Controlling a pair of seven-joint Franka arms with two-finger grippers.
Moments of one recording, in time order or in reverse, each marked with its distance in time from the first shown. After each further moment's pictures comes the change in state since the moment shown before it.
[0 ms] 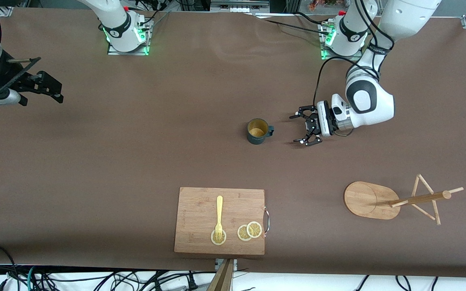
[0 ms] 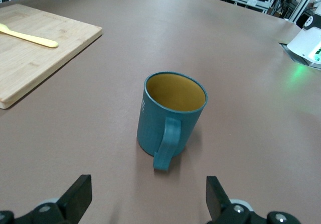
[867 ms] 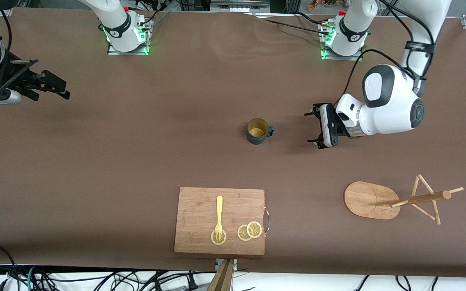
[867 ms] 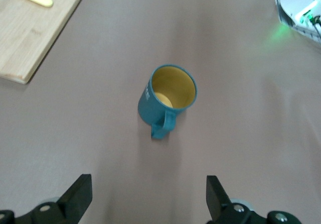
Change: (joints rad) left arm 0.022 -0.135 0.002 0.210 0.732 -0.146 -0.764; right arm -0.034 -0.054 -0.009 -0.112 0.062 0.008 0.024
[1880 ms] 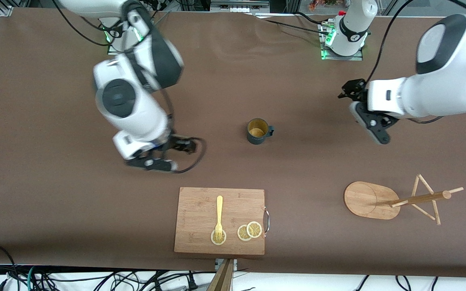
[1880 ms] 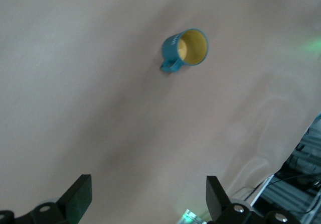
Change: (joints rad) left arm -0.012 -0.024 0.021 0.520 0.496 -0.633 -0.890; right arm 0.118 0.669 0.232 0.657 0.053 0.000 0.496
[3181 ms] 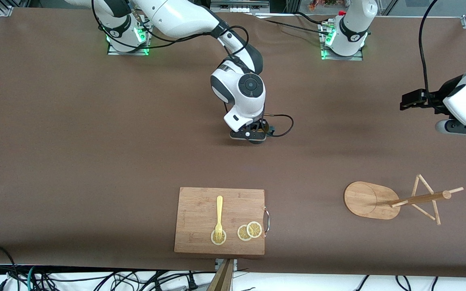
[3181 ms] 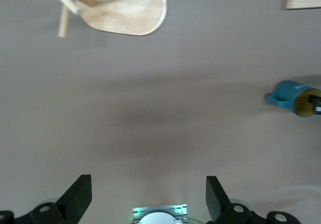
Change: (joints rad) left arm 0.019 -0.013 0.174 0.202 0.205 -0.172 -0.619; right arm 0.441 0.319 0.041 -0.050 -0.059 0.391 0.426
